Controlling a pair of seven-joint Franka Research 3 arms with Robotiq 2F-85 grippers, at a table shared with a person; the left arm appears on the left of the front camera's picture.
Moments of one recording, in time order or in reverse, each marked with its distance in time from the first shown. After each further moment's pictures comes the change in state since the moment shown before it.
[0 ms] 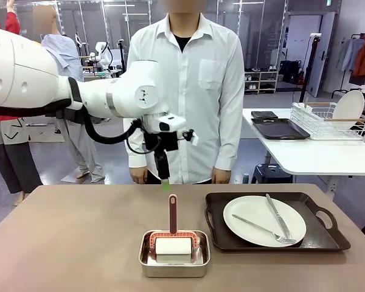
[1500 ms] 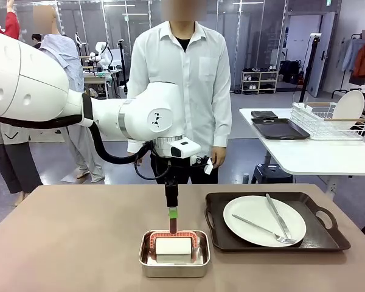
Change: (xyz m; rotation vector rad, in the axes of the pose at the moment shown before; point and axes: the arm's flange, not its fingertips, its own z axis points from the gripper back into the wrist) left arm 0.029 -0.068 -0.062 -0.069 0.072 -0.157; right arm 0.000 0.000 0.000 0.000 0.001 0.000
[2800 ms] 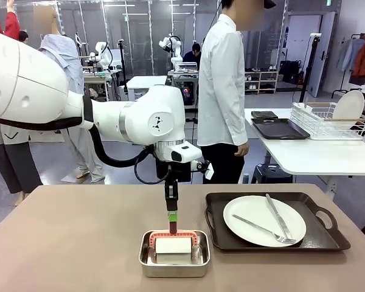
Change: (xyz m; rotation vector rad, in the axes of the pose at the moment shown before) left arm 0.001 -0.007 -0.014 -0.019 0.019 -0.011; right arm 0.000 0.000 0.000 0.000 0.000 0.000
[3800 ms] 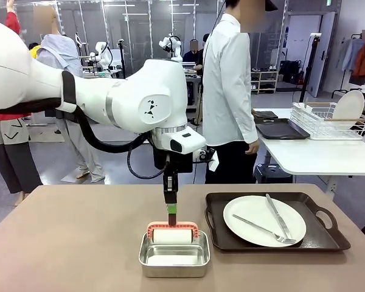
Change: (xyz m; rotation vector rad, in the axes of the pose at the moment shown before) left arm 0.003 -0.060 0.050 0.124 0.009 -0.036; right arm 0.000 0.000 0.000 0.000 0.000 0.000
